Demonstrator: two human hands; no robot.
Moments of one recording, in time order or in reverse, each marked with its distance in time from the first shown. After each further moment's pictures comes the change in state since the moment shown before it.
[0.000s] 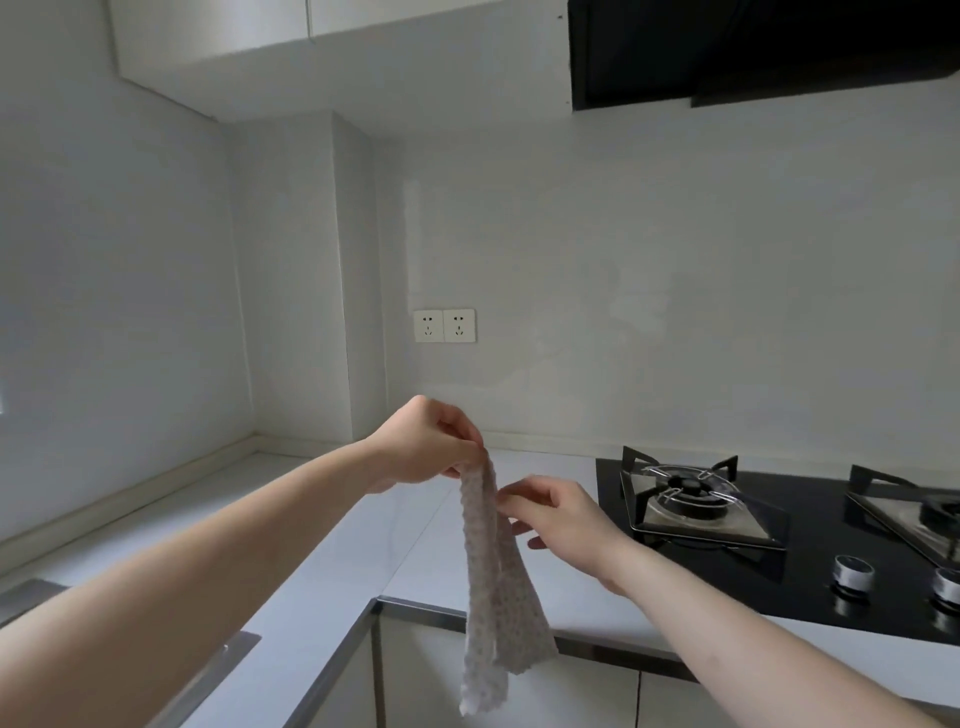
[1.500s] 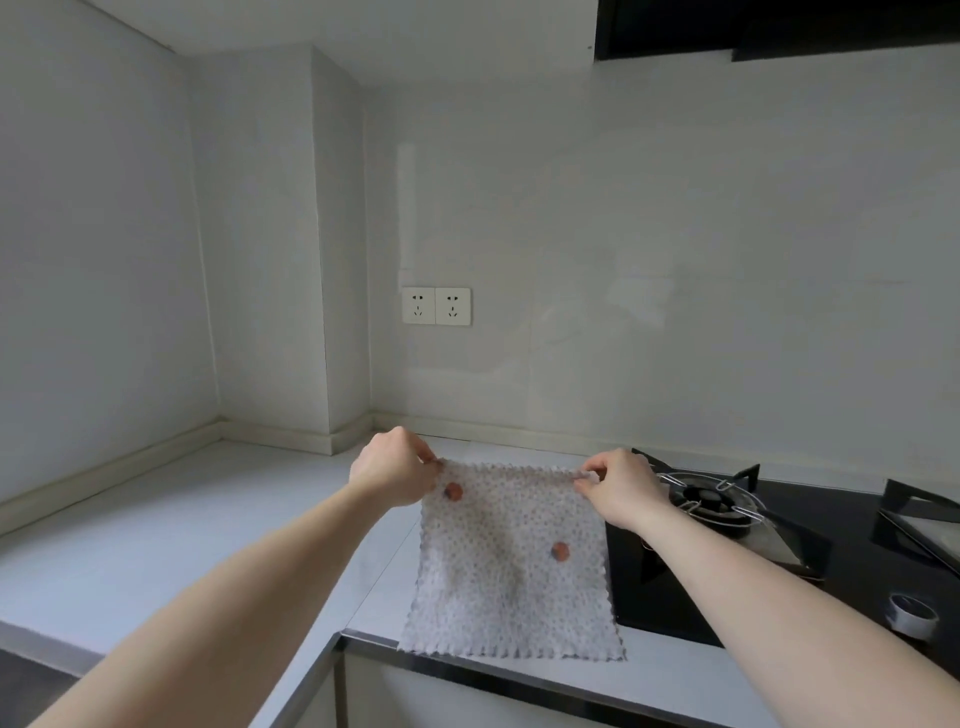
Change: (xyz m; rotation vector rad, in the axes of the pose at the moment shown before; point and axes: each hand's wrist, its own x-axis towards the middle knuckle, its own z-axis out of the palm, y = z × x) left_hand 0.119 -0.123 0.034 0.457 0.192 -0.175; right_hand 0.123 0.067 -0.077 -0.689 0.387 0.148
